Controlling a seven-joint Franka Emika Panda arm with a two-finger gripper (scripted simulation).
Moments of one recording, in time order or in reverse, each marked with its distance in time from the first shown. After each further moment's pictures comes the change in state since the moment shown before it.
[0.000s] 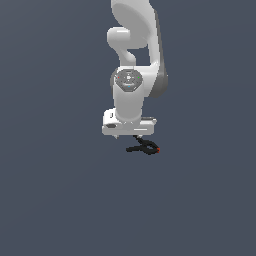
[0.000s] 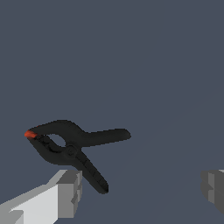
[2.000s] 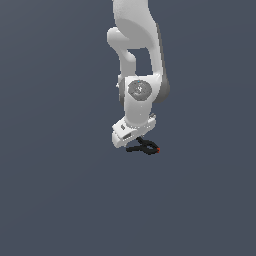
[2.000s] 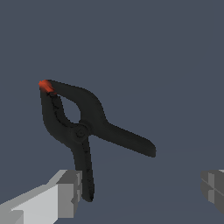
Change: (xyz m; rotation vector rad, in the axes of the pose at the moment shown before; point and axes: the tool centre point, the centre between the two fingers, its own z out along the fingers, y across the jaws) arm -0.006 -0.027 0.041 -0.023 0.013 -0.545
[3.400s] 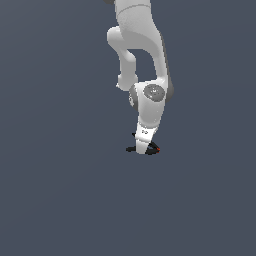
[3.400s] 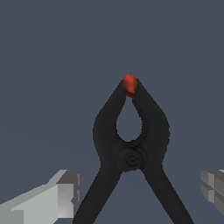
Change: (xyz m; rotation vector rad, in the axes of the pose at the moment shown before) arm 0.019 -0.056 0.034 -0.037 0.057 -0.652
